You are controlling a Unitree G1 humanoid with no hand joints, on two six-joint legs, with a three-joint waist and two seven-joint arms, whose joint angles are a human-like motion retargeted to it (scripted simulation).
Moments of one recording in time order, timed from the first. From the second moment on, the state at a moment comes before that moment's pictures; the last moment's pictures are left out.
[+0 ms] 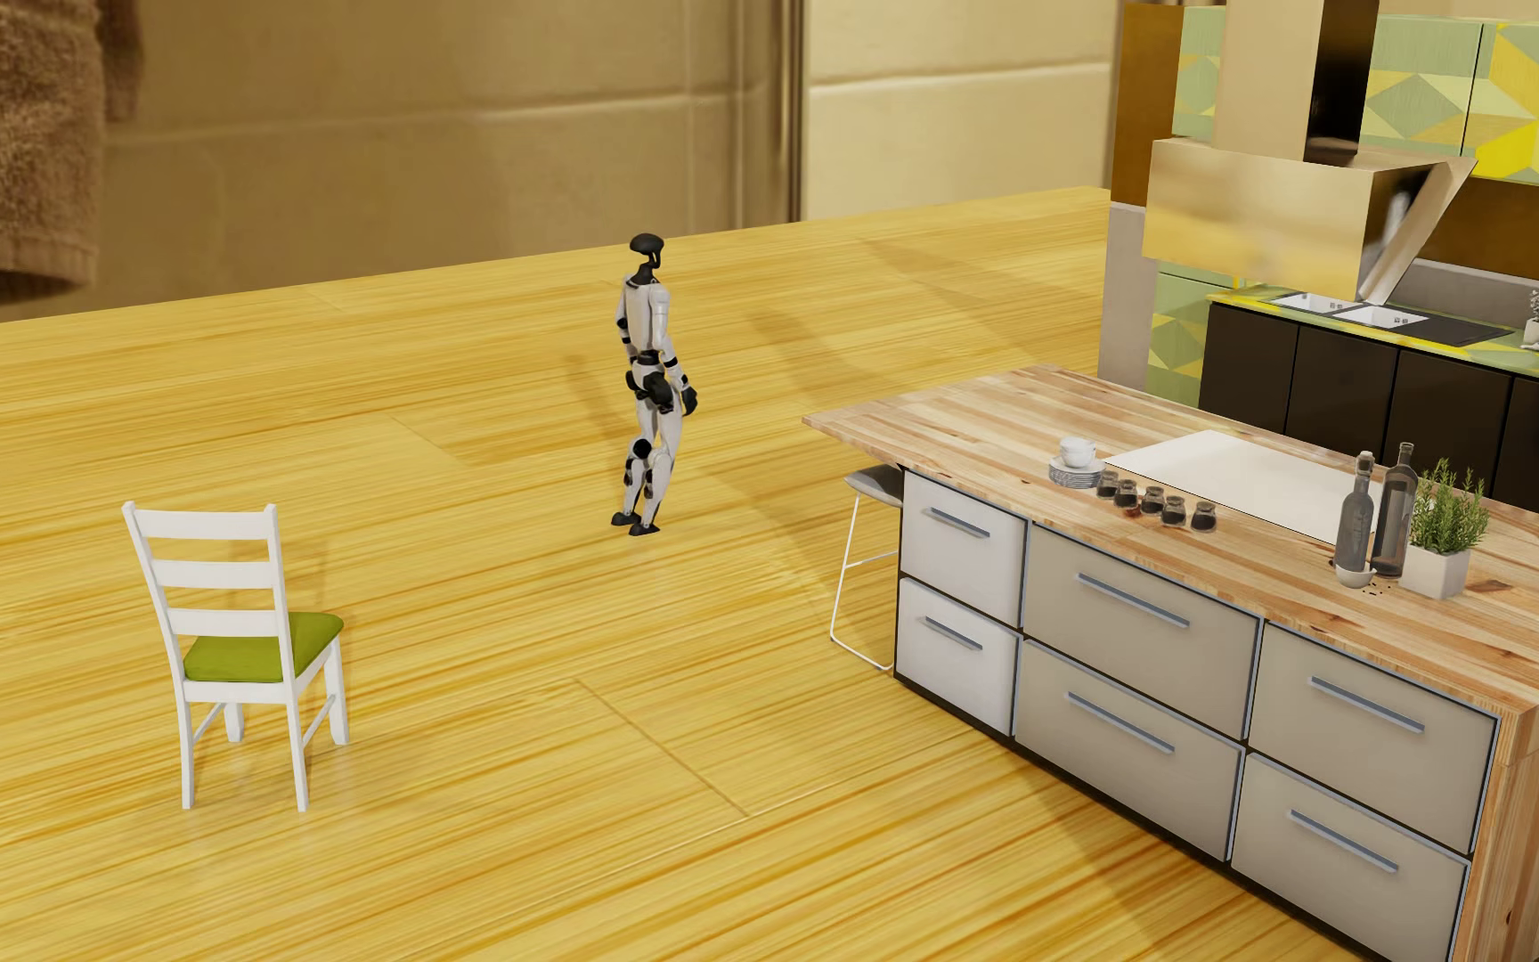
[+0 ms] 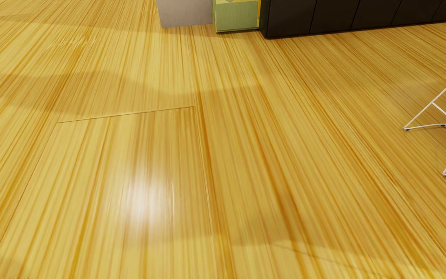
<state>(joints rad) 0.04 0.01 -0.05 -0.13 0.03 0.02 0.00 0.00 -0.01 0.25 0.24 0.22 0.17 -0.12 -0.01 0.29 -0.36 0.00 0.00 -0.53 0.48 0.96 0.87 0.00 0.00 0.00 0.00 0.00 0.00</state>
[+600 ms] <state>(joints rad) 0.04 0.00 -0.05 -0.14 0.02 0.02 0.00 0.00 -0.02 0.25 0.24 0.23 0.17 -0.12 -0.01 0.28 -0.35 0.00 0.00 -0.53 0.49 0.97 0.88 0.00 0.00 0.00 0.00 0.00 0.00</state>
